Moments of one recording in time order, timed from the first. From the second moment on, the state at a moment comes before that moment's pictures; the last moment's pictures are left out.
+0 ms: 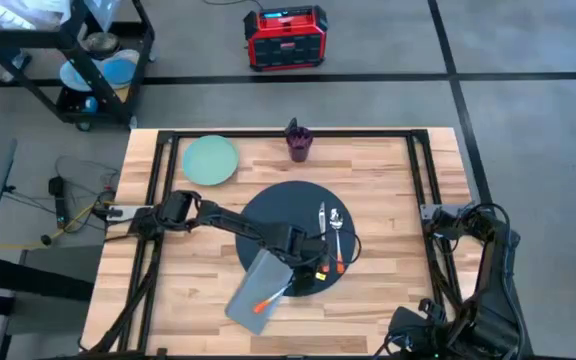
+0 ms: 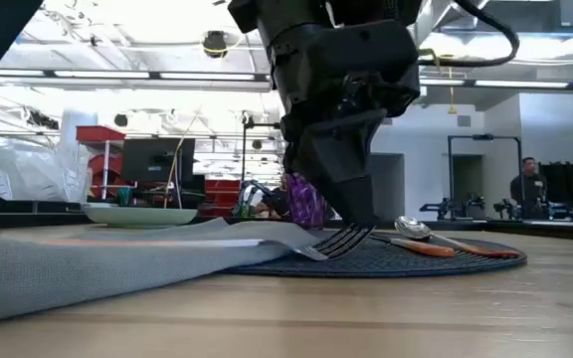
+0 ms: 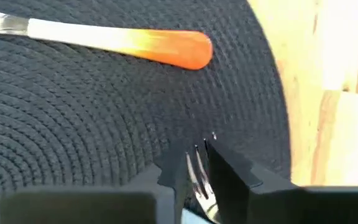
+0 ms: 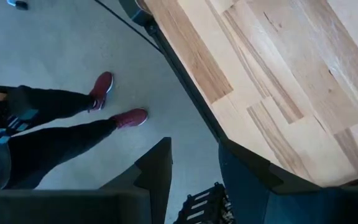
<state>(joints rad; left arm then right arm) -0.21 2.23 1.78 -0.74 0.05 -0.35 1.03 1.92 2.20 -1.51 0.21 1.60</state>
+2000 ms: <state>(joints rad) -0.16 2.19 1.86 -1.26 0.09 0.02 1.03 1.92 2.20 -1.45 0.21 1.63</state>
